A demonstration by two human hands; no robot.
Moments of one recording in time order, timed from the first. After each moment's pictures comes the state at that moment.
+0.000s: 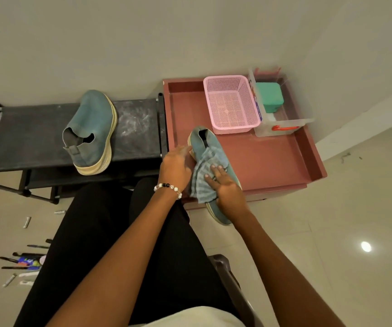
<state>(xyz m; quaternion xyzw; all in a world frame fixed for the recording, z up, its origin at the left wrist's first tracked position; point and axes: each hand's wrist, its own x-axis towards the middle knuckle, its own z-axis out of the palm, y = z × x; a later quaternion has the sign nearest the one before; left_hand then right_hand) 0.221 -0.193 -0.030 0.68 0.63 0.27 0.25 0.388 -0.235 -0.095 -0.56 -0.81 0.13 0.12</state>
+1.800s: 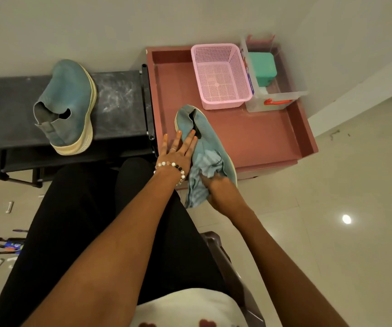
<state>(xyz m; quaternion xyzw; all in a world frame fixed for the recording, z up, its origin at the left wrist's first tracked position) 0.245 -0.199 -0.080 0.81 0.53 -0.21 0.12 0.390 -0.284 -0.082 -0.59 -0.78 0.20 0.02</state>
